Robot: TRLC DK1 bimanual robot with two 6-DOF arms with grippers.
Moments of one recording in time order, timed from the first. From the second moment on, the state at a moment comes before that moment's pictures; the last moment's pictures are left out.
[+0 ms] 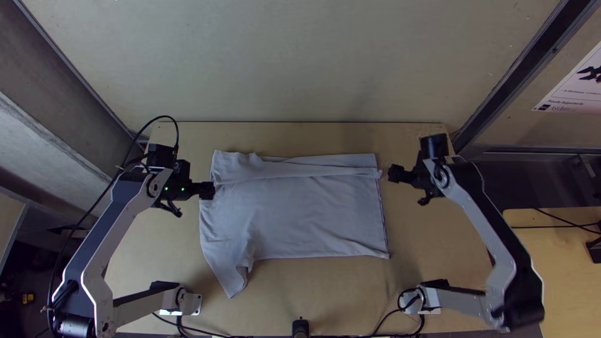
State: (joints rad) left arm -0.06 1.23 1.12 -0.90 0.11 -0.07; right arm 0.18 1.35 1.18 -0.86 0.09 0.36
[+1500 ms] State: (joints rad) left arm -0.52 1.28 0.75 -1.20 0.12 -0.49; right arm 0.31 1.16 0.99 -1.08 0.07 0.40
